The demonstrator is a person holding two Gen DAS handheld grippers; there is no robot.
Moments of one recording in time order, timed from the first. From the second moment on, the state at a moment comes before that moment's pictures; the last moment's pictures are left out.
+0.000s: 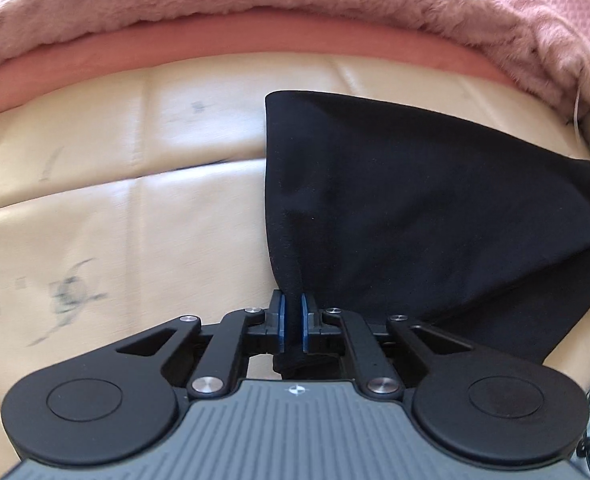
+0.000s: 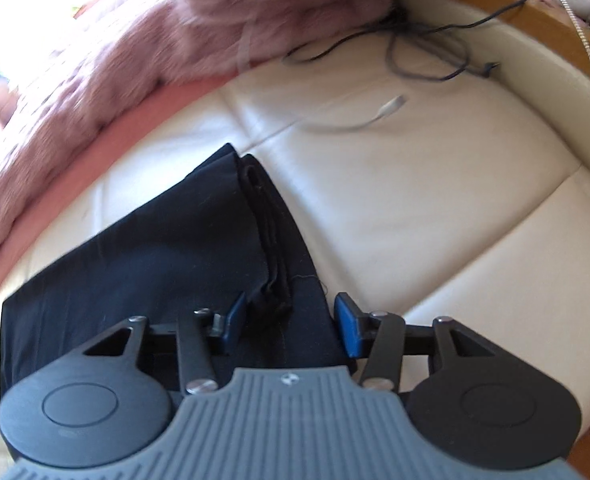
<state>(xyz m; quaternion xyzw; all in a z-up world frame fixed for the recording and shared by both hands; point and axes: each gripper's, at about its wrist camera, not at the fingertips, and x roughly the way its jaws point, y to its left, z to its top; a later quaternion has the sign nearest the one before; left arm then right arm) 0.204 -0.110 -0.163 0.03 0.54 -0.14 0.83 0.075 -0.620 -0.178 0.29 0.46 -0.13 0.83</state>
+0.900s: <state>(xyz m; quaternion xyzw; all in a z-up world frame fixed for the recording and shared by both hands) 0.215 -0.122 -0.156 0.04 0.50 -0.16 0.85 0.074 -0.657 -0.205 0.46 0.47 0.05 0.75</state>
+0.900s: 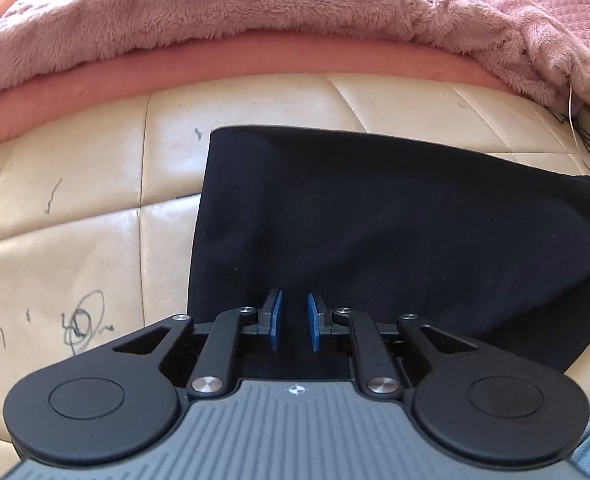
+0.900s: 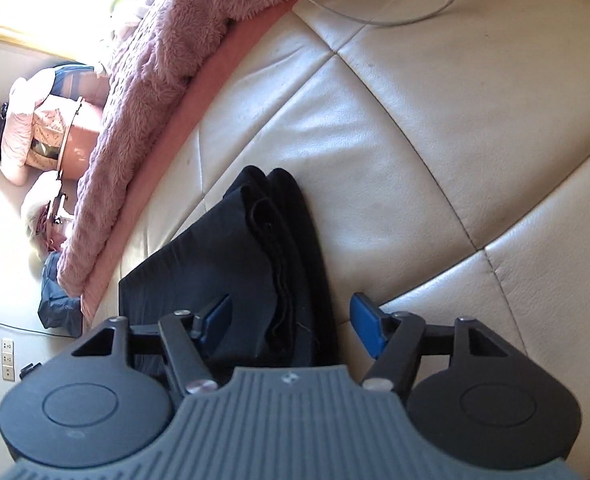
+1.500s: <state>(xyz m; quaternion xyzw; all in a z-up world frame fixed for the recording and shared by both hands) 0.218 -0.112 -0.158 0.03 0.50 -0.17 0.85 0.111 -0.650 -0.218 0.46 0.48 0.07 0.75</state>
